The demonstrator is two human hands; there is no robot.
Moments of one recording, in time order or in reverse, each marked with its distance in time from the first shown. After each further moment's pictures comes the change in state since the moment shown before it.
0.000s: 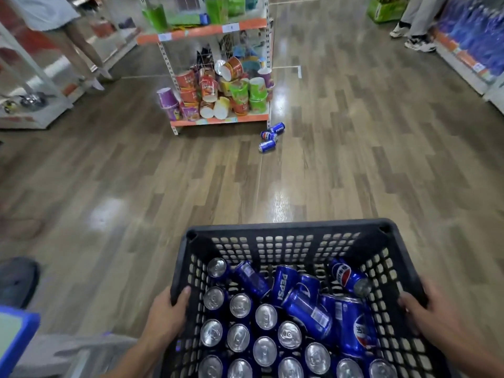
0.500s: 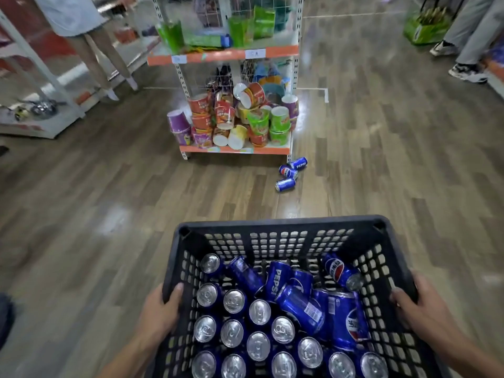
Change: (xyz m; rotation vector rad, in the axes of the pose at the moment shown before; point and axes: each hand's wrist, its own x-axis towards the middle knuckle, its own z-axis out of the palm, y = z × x) left_hand 0.225 0.189 0.001 -0.107 0.089 0.014; right_hand 0.245 -0.241 0.044 0.079 -0.053 -0.117
